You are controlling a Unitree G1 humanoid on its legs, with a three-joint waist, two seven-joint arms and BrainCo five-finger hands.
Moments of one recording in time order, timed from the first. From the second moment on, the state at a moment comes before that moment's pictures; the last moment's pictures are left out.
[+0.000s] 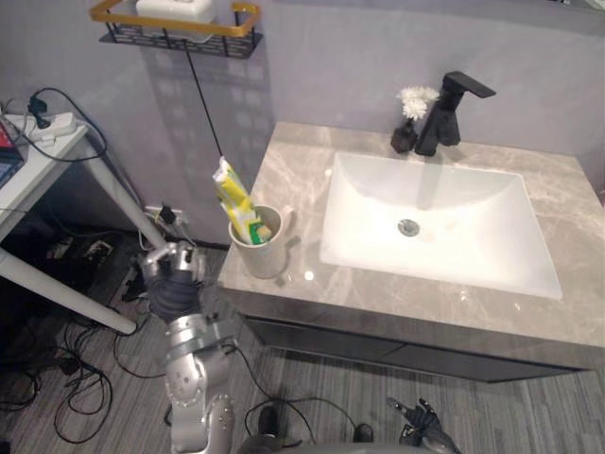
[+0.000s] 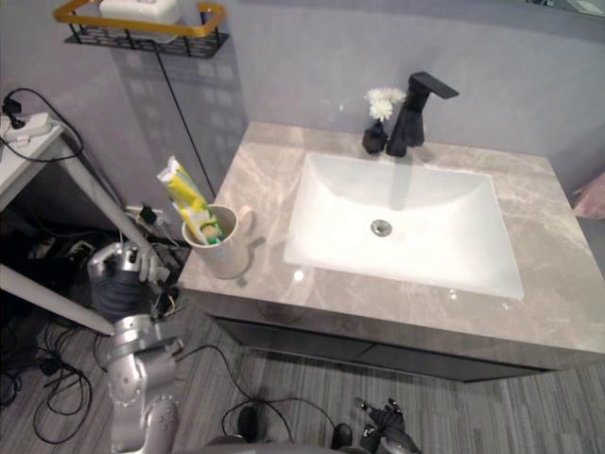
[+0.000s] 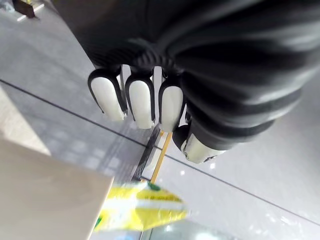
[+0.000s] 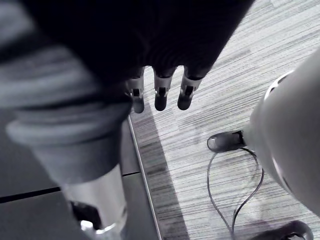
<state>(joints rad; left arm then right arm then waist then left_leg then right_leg) 0.24 -0.05 -0.03 -0.33 -0.35 -0.38 0.16 0.03 0.01 -0.22 1.14 0.22 -0.15 -0.17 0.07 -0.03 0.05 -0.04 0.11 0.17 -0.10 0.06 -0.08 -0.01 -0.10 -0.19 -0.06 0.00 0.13</state>
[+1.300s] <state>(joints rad) 0.26 0.04 -0.08 -0.20 -0.34 -0.33 0.09 -0.04 0.01 -0.21 1.16 0.24 -0.15 -0.17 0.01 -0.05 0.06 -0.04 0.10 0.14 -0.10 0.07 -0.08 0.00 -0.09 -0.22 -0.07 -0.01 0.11</state>
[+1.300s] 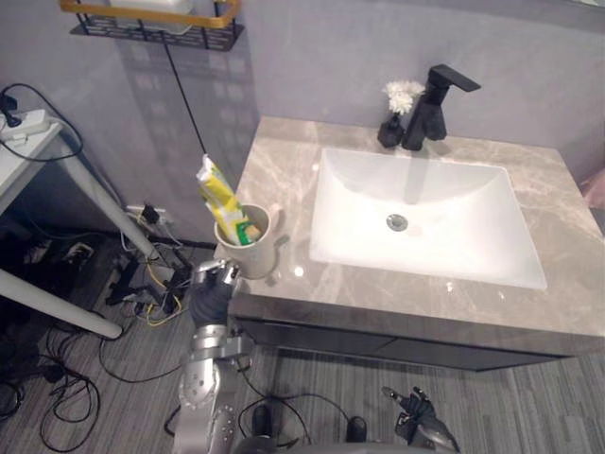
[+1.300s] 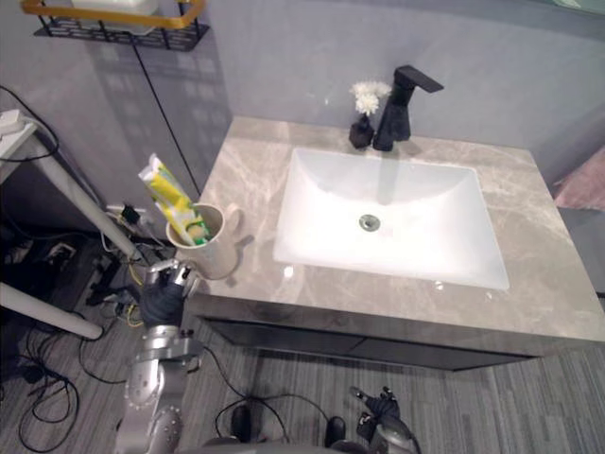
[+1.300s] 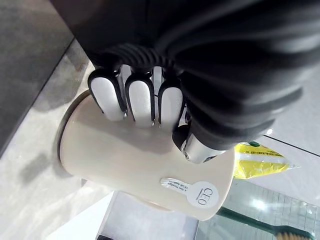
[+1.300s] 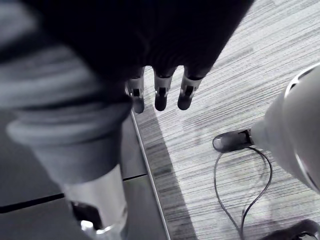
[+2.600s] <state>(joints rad) 0.25 0.04 -0.07 -0.19 -0.30 -0.32 0.09 -0.03 0.01 -0.22 1.15 0.27 -0.15 -0.17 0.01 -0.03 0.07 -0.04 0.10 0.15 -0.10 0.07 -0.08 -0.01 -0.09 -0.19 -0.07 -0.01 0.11</state>
